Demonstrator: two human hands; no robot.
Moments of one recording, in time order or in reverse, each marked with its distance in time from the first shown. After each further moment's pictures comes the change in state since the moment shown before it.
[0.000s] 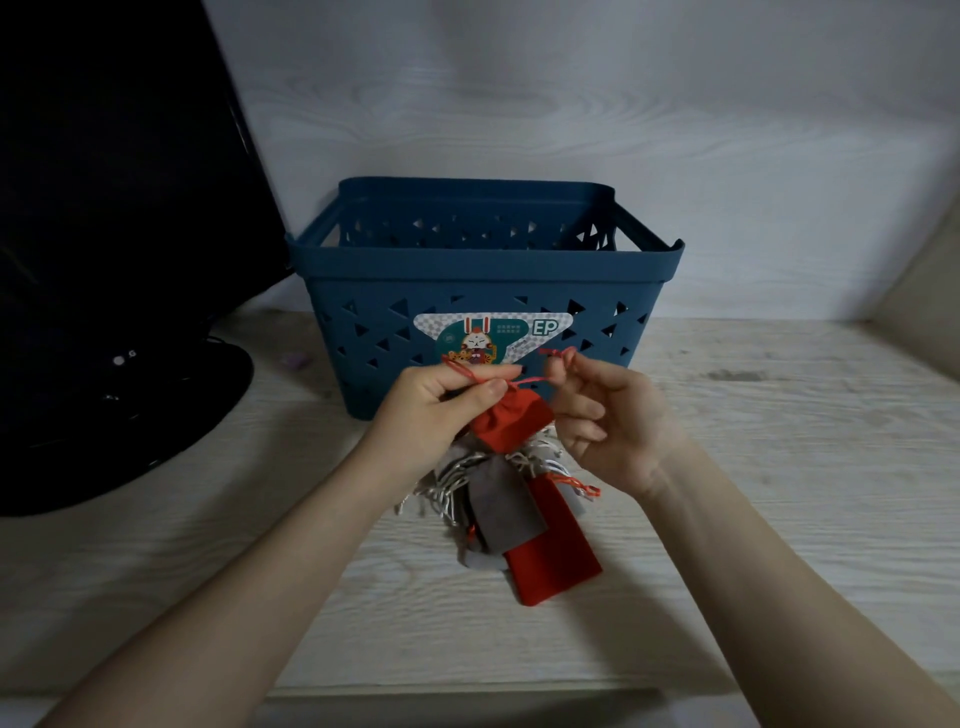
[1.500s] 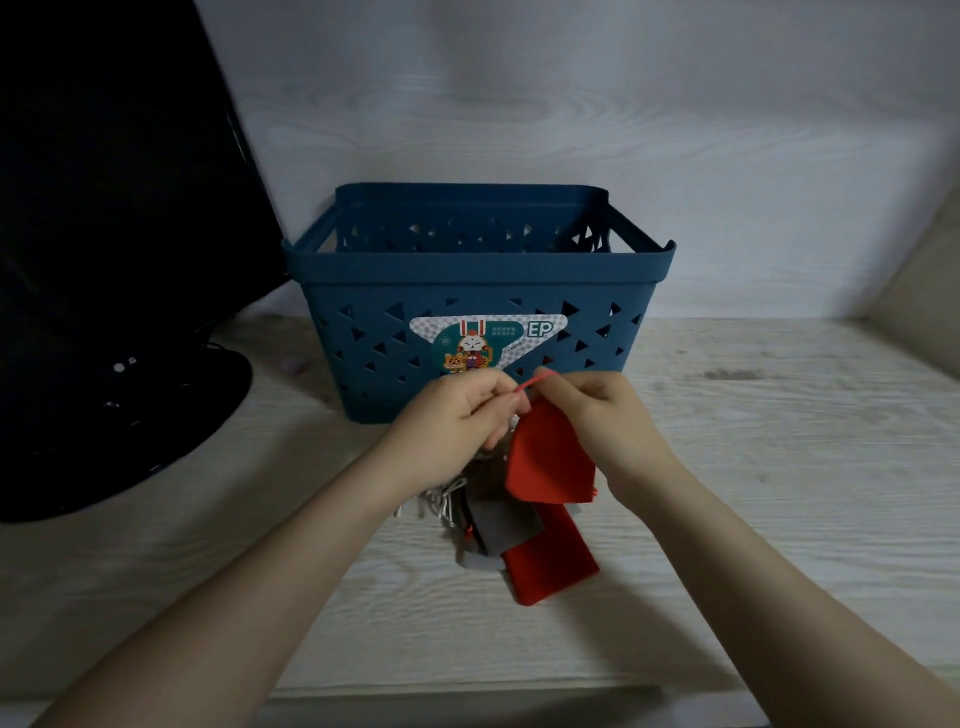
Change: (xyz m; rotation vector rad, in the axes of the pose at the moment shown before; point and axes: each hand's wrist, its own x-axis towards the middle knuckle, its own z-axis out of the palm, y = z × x) left_hand -0.002 0.015 0.008 0.371 -0.218 -0.029; right_hand -0.005 0.013 0.003 -1.112 0.290 -0.438
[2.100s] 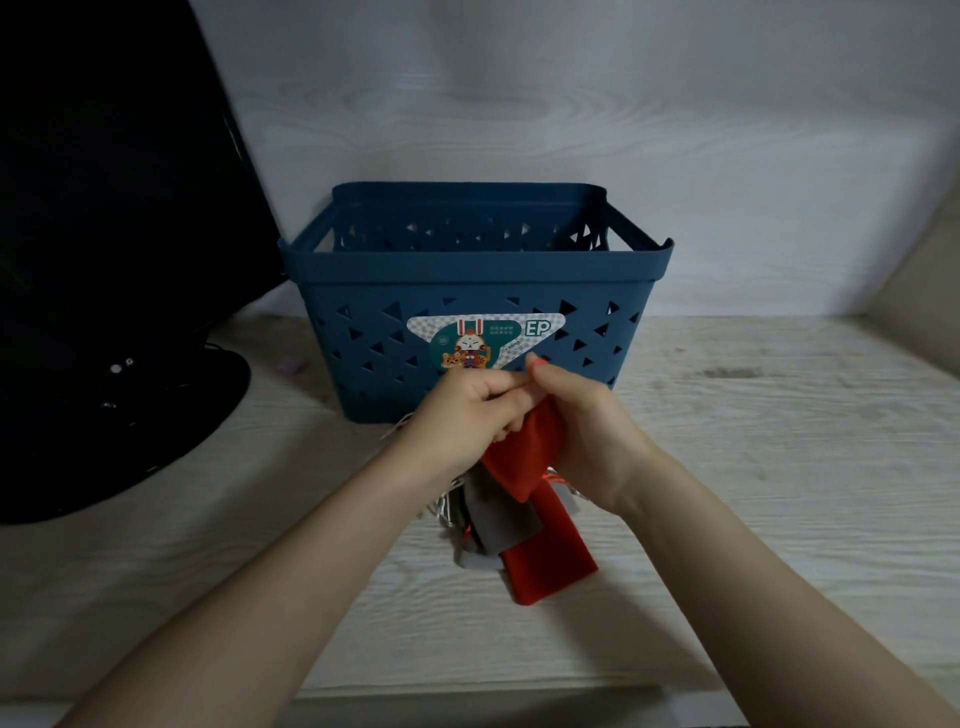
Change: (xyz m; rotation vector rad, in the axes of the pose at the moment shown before) left_hand 0.009 0.012 0.017 -0.297 0.084 -0.122; right_hand -0.004 -0.007 0.009 0.609 -0.315 0.246
